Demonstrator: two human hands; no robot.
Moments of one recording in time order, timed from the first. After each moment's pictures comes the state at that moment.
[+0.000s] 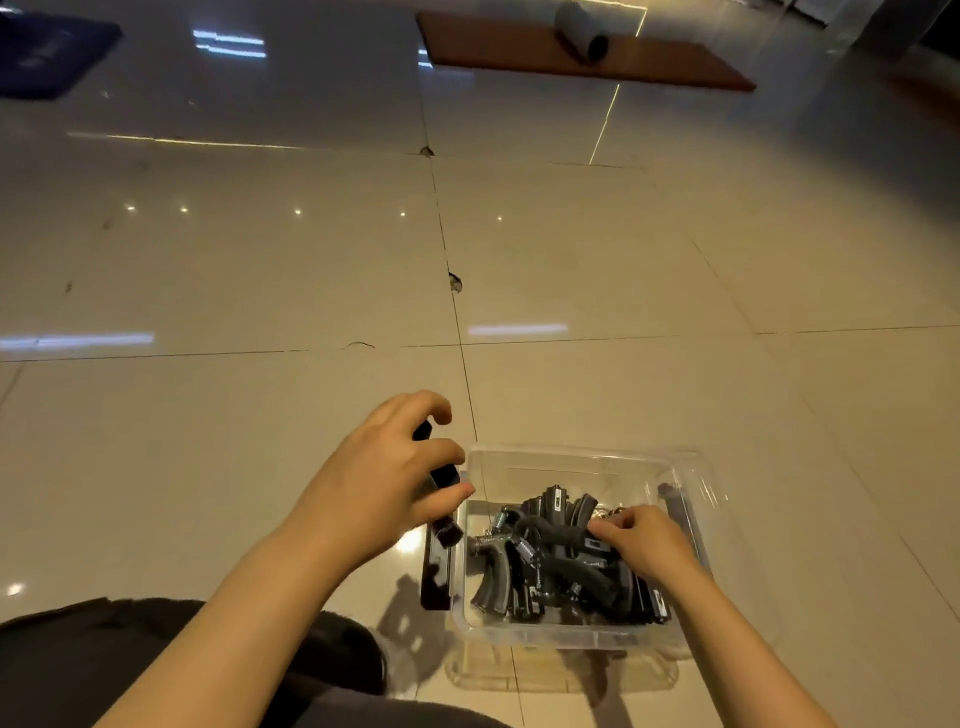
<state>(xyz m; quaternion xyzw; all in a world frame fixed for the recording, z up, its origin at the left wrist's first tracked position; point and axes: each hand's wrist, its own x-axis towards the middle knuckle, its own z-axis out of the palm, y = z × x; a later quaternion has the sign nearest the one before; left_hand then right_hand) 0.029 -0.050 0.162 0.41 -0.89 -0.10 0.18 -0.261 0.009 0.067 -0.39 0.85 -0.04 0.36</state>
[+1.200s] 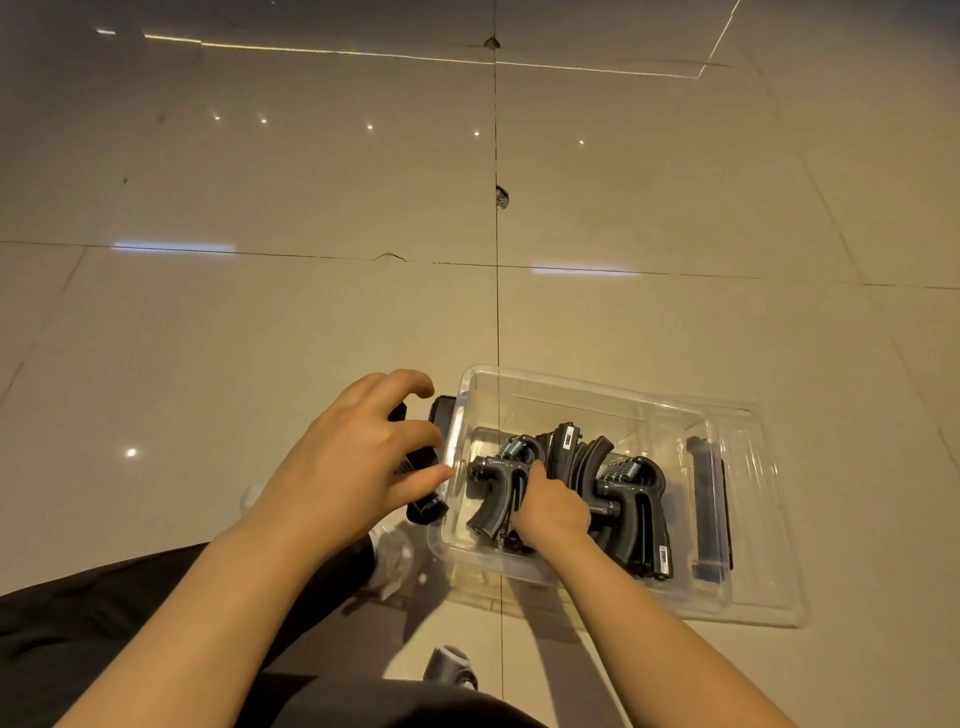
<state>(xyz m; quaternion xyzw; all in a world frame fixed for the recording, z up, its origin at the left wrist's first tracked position) -0.001 0.002 0.131 0.49 -0.86 -0.12 0.10 -0.204 0.009 -0.033 -0.57 0.75 0.17 0.30</state>
